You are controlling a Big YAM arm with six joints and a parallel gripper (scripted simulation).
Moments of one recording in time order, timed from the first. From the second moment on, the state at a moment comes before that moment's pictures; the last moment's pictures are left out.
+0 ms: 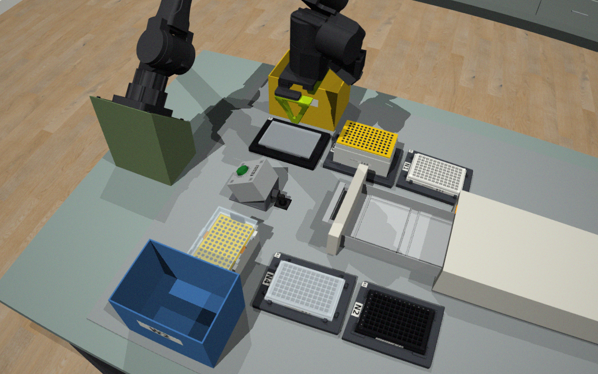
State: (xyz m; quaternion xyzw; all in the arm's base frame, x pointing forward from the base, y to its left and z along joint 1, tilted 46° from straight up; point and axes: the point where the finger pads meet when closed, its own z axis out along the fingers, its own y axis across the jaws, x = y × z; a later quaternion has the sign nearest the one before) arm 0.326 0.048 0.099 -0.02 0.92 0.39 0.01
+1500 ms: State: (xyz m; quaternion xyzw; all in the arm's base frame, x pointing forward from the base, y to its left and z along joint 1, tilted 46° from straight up) arm 0.273 0.126 0.119 -0.01 0.92 0.39 0.01
